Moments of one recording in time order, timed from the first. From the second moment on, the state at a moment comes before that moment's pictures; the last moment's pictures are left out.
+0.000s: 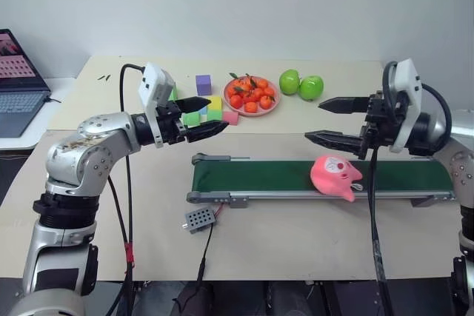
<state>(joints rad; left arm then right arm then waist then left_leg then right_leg) -0.67 0.66 0.02 -0.12 -0.71 0.74 -0.83 -0.58 -0.89 -0.15 -0.23 0.64 0.70 1.02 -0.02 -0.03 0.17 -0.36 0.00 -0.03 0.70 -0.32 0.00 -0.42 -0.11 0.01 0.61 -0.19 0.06</state>
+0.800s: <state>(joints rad) -0.75 0.62 0.02 -0.12 -0.70 0.75 -0.84 -0.58 -0.89 -0.15 -0.22 0.64 0.69 1.02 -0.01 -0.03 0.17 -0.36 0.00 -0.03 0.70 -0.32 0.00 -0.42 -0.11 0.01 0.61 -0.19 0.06</state>
